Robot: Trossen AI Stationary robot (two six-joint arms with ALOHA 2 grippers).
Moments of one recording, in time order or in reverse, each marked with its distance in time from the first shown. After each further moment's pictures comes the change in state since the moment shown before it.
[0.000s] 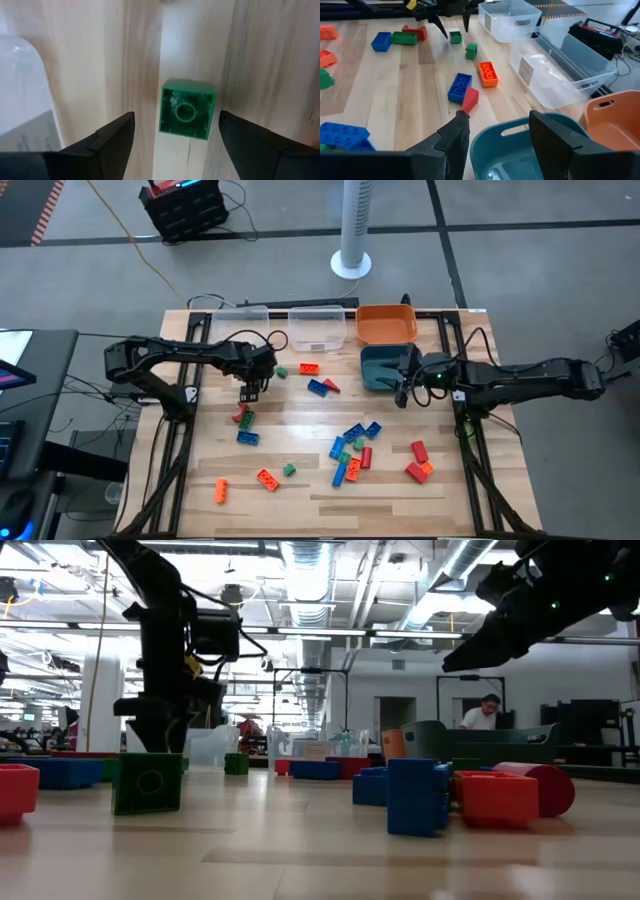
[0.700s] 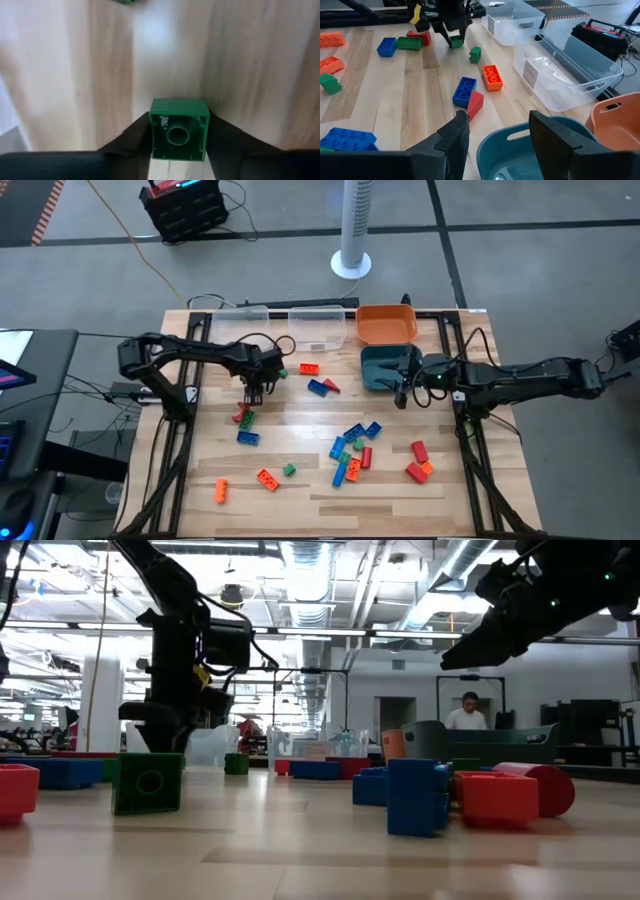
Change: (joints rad) left arm -0.021 0.122 0.071 -0.063 0.020 -0.041; right arm 0.010 0.003 0.000 0.014 -0.001 0.023
